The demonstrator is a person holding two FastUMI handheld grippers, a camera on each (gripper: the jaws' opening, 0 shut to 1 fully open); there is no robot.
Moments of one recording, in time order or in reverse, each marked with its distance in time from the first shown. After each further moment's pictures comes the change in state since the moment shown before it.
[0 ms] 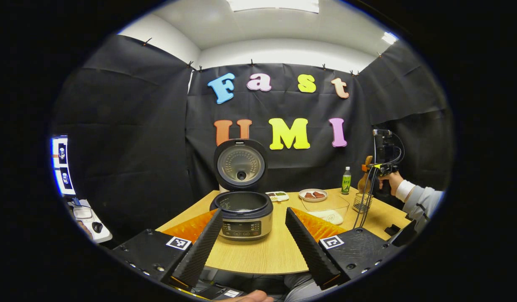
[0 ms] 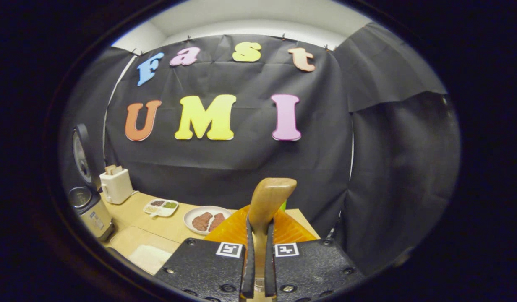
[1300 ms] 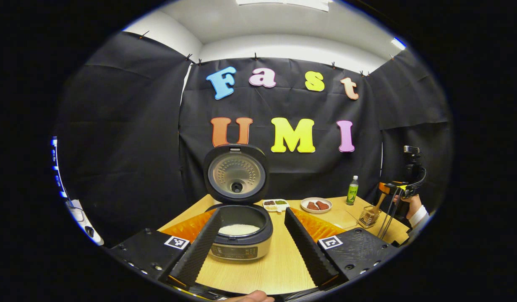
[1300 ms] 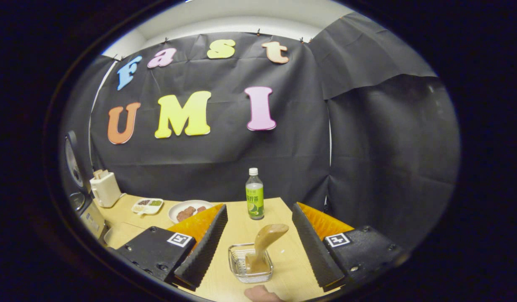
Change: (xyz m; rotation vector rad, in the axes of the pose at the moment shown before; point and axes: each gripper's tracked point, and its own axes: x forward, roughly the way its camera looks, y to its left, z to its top) left arm 0.113 0.010 0.048 -0.038 0.013 0.016; right arm -0.054 -0.038 0.004 0.066 -0.005 -0.098
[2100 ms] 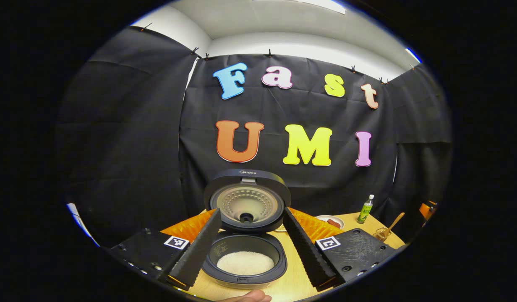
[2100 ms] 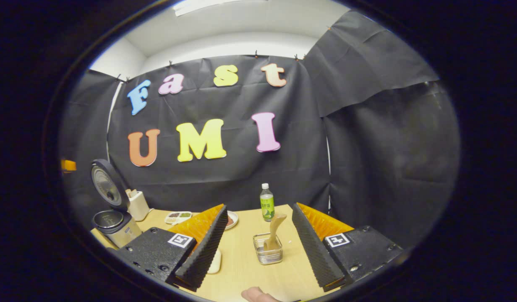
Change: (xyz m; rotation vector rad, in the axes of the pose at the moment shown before) left arm 0.119 0.038 0.072 -0.061 0.003 0.020; right arm -0.164 0.022 0.046 0.026 -0.106 0.081
